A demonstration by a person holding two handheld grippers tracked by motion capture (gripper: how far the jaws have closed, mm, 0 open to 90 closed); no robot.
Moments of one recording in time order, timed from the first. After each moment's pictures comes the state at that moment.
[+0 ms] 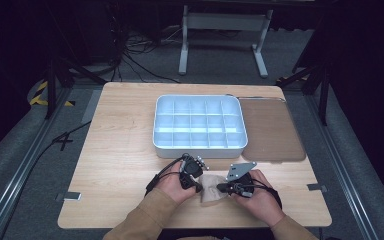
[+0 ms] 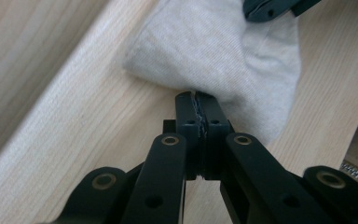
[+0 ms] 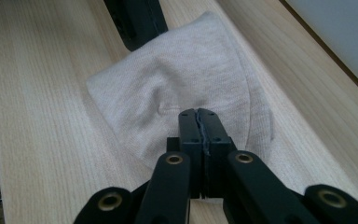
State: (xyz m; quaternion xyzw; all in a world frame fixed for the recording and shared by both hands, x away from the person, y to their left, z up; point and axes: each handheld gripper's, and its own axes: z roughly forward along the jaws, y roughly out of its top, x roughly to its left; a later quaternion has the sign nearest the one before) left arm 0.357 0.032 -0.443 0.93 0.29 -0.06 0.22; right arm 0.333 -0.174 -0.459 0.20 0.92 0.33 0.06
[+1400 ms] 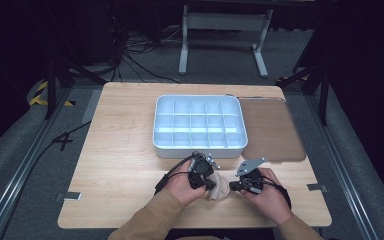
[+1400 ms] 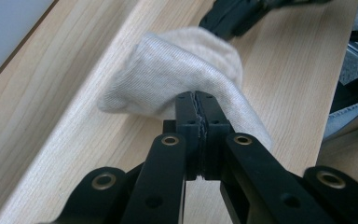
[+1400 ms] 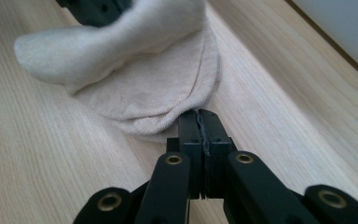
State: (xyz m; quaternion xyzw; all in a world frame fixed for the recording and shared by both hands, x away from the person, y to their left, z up) left arm 0.352 0.008 -0.430 0.93 0.24 -0.04 0.27; right arm 0.339 -0.199 -0.458 0.26 0.92 0.29 0.06
